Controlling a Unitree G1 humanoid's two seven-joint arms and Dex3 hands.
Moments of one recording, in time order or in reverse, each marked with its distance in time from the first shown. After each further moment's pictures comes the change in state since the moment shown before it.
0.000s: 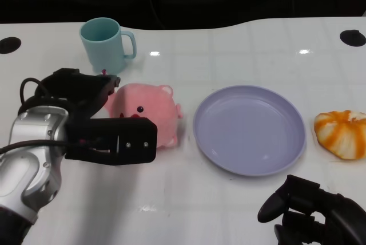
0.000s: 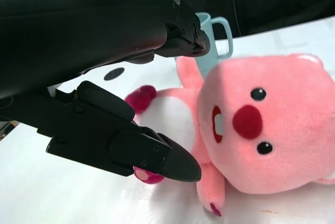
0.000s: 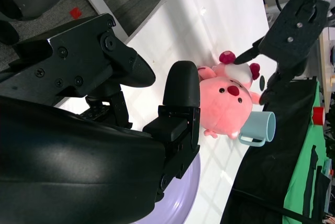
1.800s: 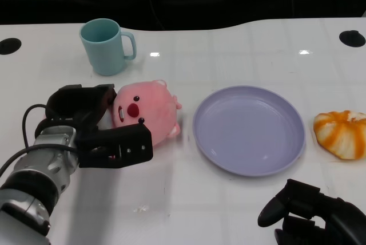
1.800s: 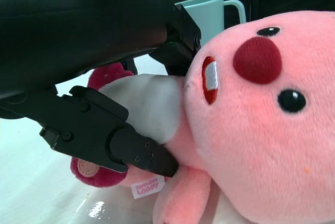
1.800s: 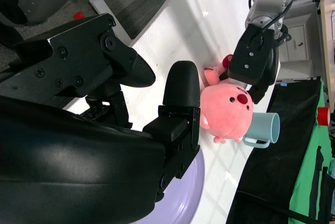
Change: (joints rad) left arm -0.262 -0.187 -0.100 0.973 -0.174 -0.396 0.719; right arm 0.018 -0.002 0.002 -0.014 0.002 0.018 -0.001
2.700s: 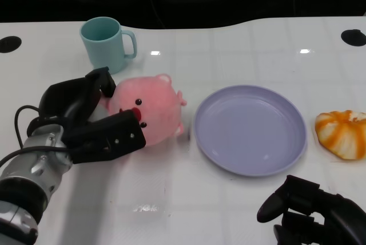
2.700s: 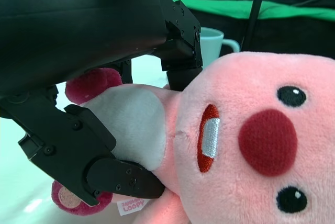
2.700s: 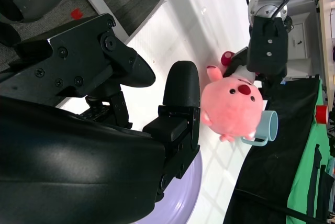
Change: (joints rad) left arm 0.062 0.042 0.128 -0.153 -0.147 -0.085 -0.008; right arm -0.014 0.005 0.005 0.002 -0.003 0.002 -0.013
